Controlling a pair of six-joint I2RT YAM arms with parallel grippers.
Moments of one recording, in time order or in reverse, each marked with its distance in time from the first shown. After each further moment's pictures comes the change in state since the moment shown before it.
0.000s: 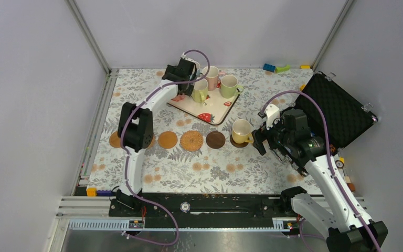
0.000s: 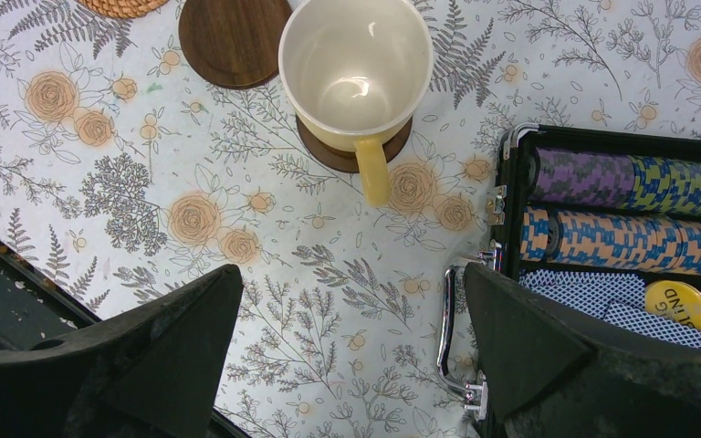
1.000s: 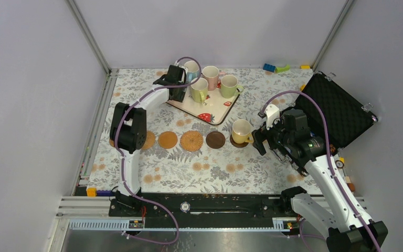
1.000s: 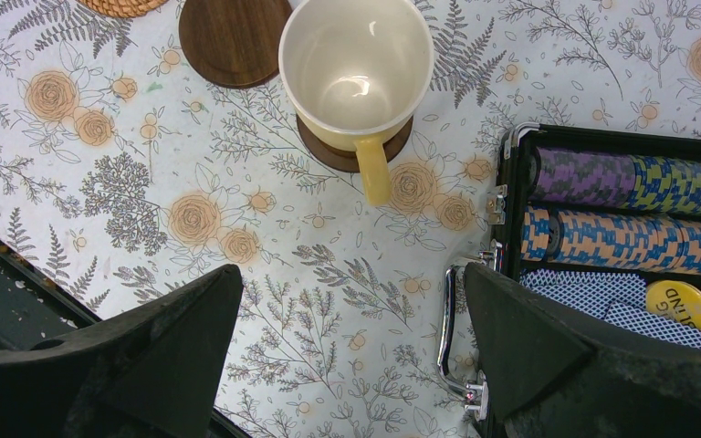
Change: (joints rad) left arm 0.077 -0.093 -0.232 0.096 0.211 0.021; right arm 0.000 0.000 -0.002 0.000 -0.001 0.000
